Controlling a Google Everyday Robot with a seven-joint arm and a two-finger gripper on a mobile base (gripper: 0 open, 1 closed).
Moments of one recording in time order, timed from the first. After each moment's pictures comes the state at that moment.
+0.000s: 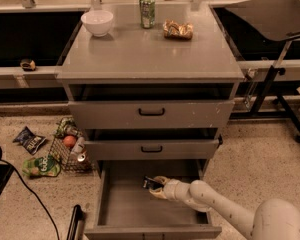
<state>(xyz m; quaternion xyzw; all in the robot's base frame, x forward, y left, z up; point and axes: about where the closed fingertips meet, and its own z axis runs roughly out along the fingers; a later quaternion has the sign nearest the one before) 0.617 -0.032 0.203 -0.49 0.72 0.20 0.45</state>
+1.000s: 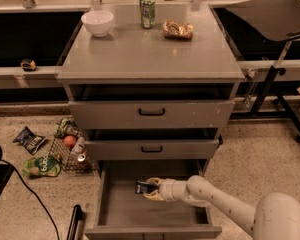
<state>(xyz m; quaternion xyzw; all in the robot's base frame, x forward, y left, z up) 0.587 -0.003 0.235 -0.56 0.66 0.25 0.44</state>
